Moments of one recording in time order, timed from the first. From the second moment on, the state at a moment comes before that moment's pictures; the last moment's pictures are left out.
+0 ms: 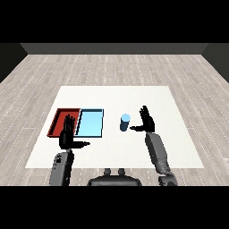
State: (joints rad) left arm 0.01 0.04 0.06 -1.61 0.15 -0.09 -0.41; right arm -0.41 -0.04 -0.13 -1.02 -0.20 0.11 -0.31
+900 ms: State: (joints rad) left arm -0.01 0.04 0.07 -1.59 0.16 -0.09 -0.42; right arm -0.51 -0.01 -0.10 -0.76 -0.22 0.09 -0.43
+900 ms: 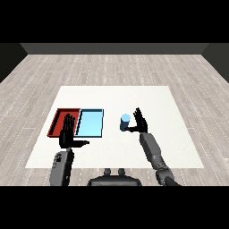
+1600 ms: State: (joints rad) left arm -0.02 0.03 0.06 -1.56 0.15 -0.07 -0.45; right arm -0.60 -0.01 -0.03 -0.60 -0.29 0.07 -0.51
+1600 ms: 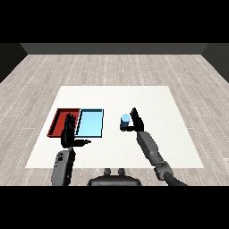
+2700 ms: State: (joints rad) left arm -0.01 0.04 0.08 -1.56 0.16 -0.08 -0.46; right arm -0.79 0.00 0.05 -0.32 -0.42 0.07 -0.60
